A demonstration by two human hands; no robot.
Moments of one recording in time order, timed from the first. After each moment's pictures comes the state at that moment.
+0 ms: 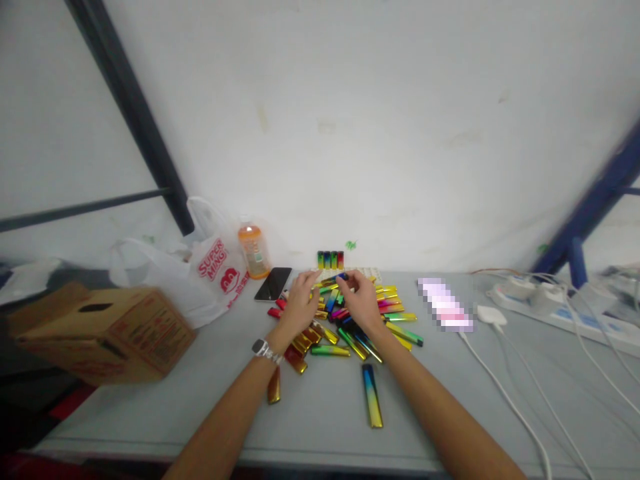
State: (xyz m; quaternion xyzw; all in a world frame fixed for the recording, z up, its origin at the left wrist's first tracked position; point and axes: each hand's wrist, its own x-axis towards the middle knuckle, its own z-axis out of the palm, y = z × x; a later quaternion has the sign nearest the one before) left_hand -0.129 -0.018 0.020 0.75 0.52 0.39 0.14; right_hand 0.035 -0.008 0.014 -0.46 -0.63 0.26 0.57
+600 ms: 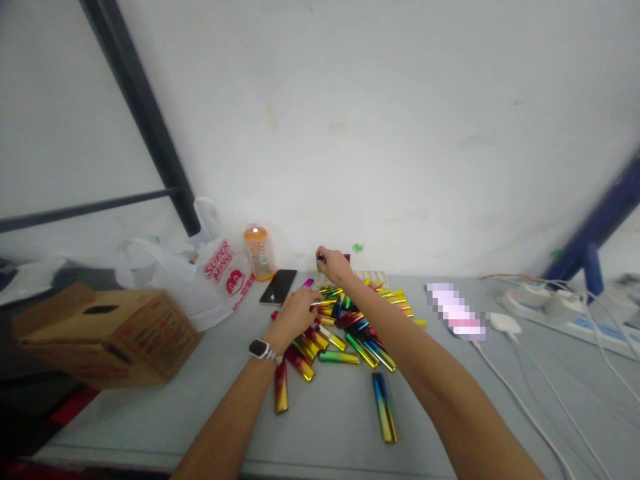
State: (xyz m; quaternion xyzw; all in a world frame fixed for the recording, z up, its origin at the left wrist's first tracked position) left_hand -0.159 -0.012 0.020 0.81 0.56 0.17 0.03; right_hand -0.022 0.115 0.035 -0.45 -0.82 0.05 0.36
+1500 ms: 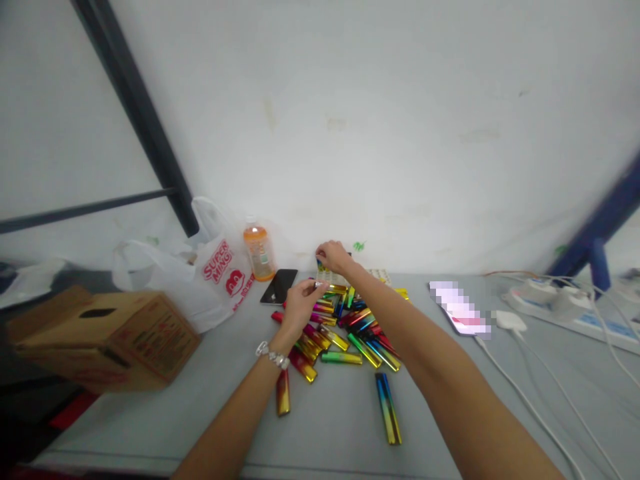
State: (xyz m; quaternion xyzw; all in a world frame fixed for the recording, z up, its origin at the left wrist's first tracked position) left_hand -0.140 0.007 0.007 0.53 0.43 0.61 0.40; right_hand -0.022 0.141 0.054 -0.45 -0.86 -0.02 0.22
